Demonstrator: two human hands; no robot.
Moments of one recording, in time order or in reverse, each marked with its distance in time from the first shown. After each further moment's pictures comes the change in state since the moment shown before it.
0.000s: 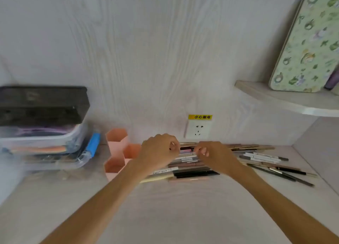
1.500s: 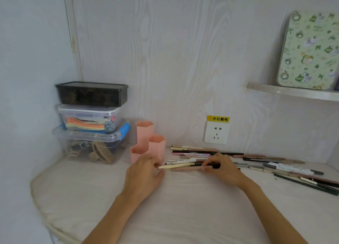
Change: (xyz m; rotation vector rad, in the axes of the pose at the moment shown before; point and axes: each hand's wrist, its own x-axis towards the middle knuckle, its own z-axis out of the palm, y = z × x) left_hand -0.097 -0.108 0.086 0.173 0.610 0.015; right_hand -0.013 0.026 0.090 0.249 0.143 -0.213
